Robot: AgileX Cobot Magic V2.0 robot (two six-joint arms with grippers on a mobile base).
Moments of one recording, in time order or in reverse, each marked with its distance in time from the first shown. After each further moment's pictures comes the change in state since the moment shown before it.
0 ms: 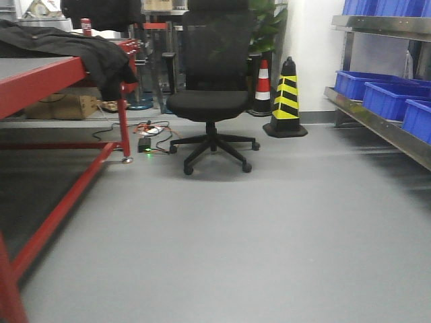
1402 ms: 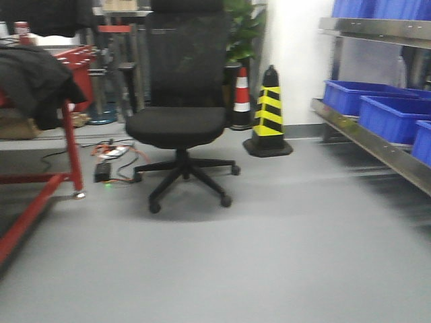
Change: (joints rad) left arm 0.000 0.000 0.000 0.000 0.000 0.000; right arm 0.000 0.000 0.000 0.000 0.000 0.000
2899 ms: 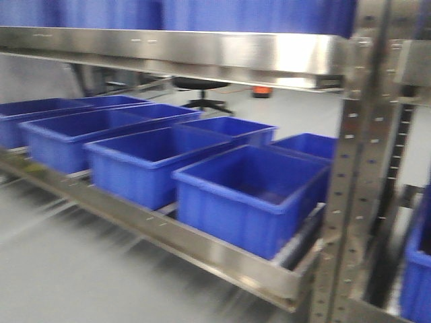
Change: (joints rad) left arm 0.000 0.000 0.000 0.000 0.000 0.000; right arm 0.000 0.000 0.000 0.000 0.000 0.000
